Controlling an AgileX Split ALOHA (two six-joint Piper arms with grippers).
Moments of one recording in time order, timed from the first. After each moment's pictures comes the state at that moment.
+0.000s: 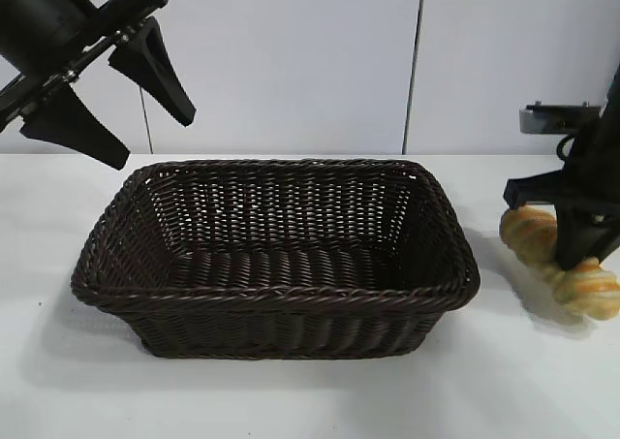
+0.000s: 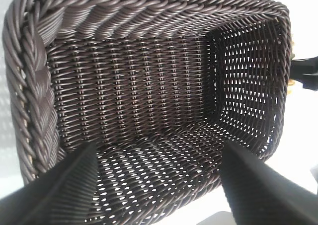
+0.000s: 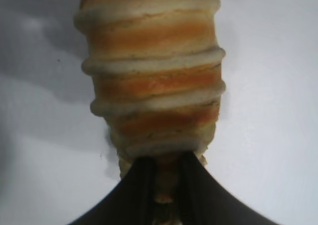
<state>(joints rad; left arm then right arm) -0.24 1.72 -1.24 -0.69 0.92 0.19 0.06 1.72 -1.28 0.01 0.92 -0.01</state>
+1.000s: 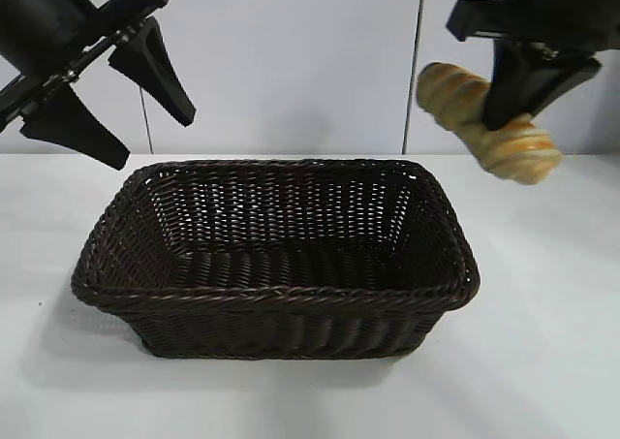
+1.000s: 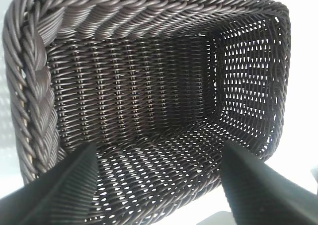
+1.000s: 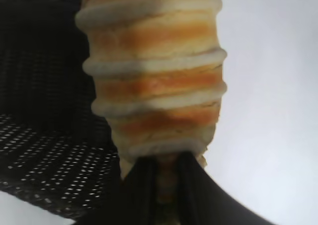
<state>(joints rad) -0.24 1.72 -1.24 -0.69 0.92 0.19 0.48 1.68 -1.36 0.14 0.92 -0.10</state>
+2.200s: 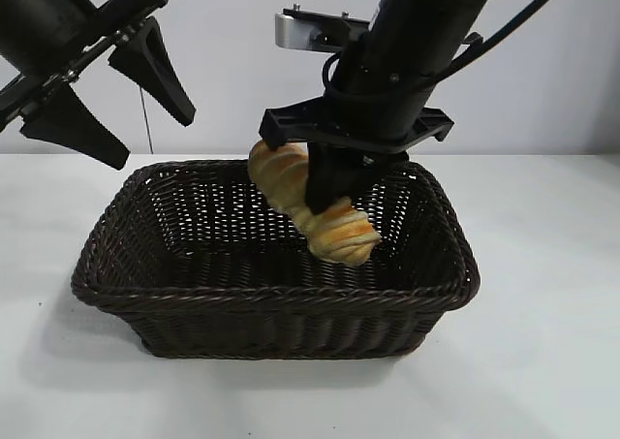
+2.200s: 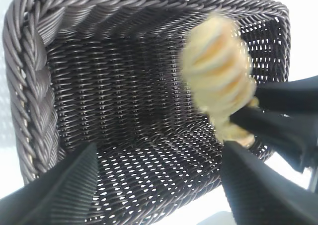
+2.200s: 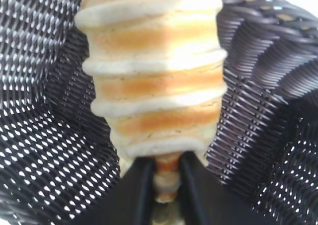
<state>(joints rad) -0.24 1.72 -1.24 -0.69 0.92 0.19 0.54 1.84 -1.36 0.19 0.80 -0.13</state>
